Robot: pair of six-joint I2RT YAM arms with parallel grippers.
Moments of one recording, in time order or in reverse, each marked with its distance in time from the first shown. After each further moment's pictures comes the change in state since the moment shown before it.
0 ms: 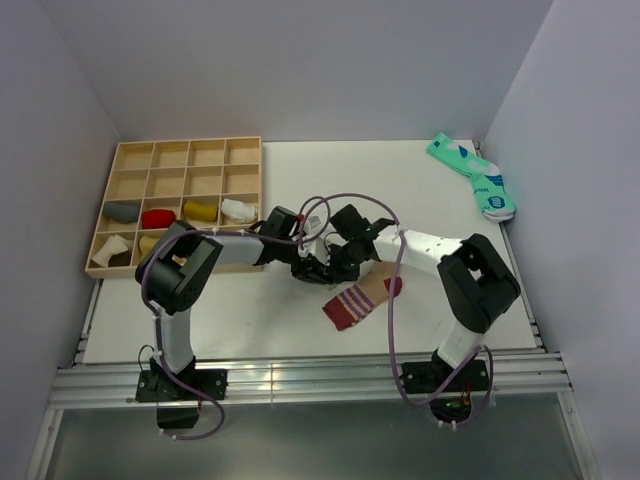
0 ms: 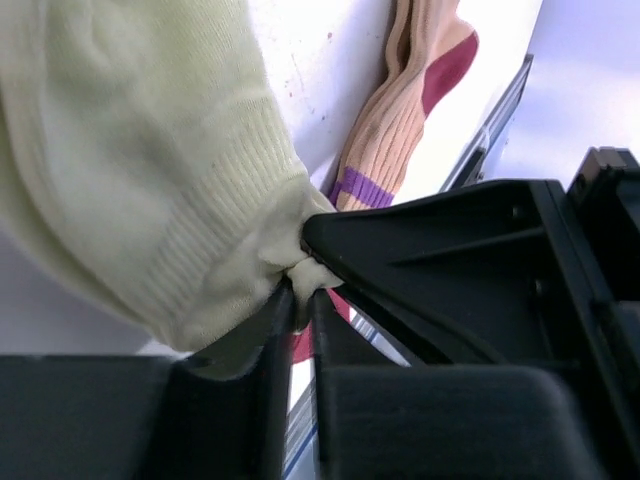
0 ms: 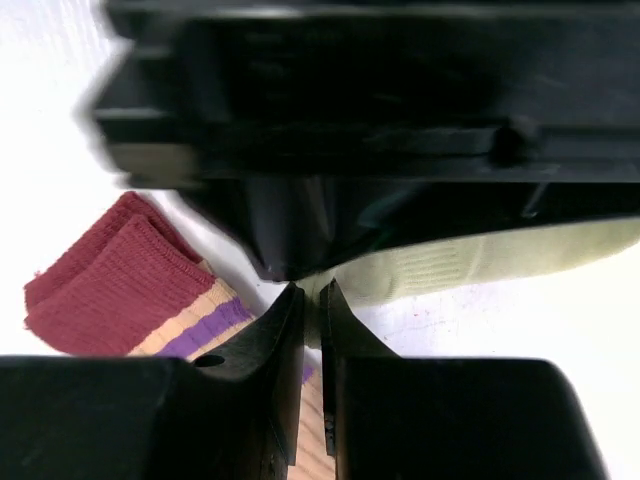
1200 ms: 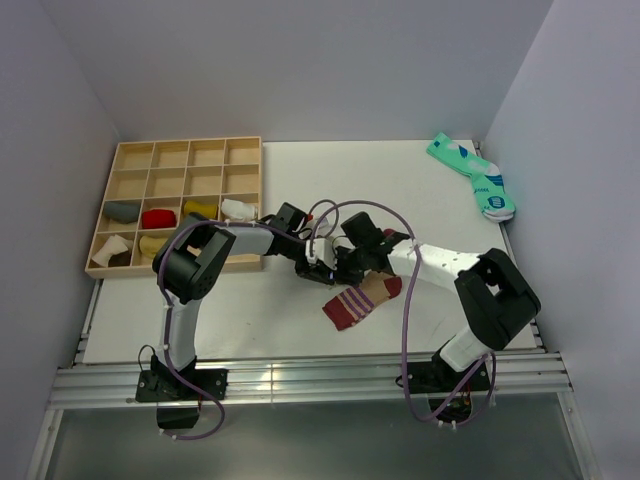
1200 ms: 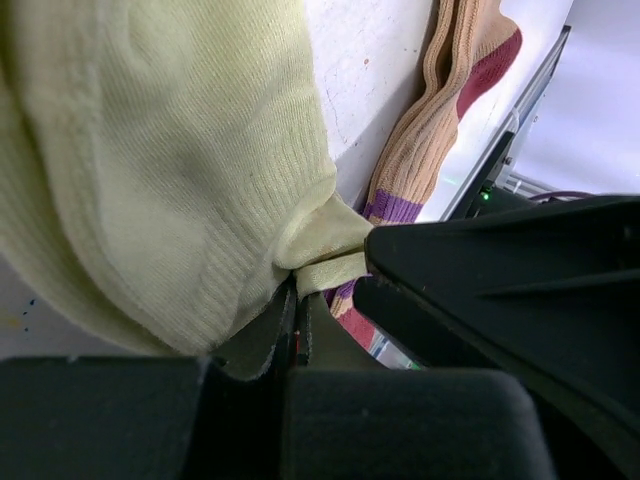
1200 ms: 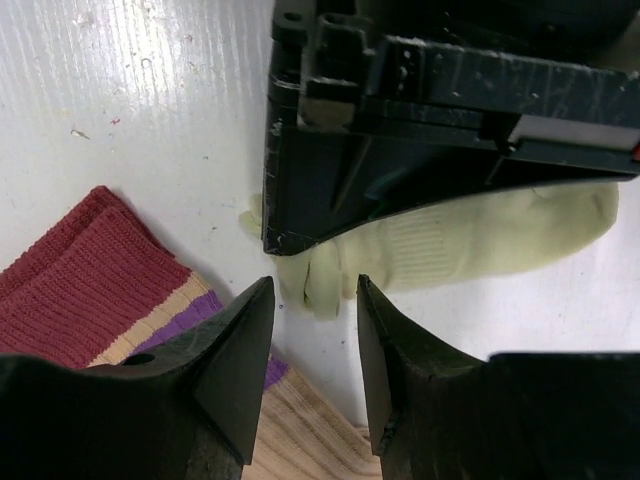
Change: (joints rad) left arm 0.001 0.110 0.134 -0.137 0.030 0.108; right arm -0.019 -0.126 -0.153 0.187 -0.005 -0.030
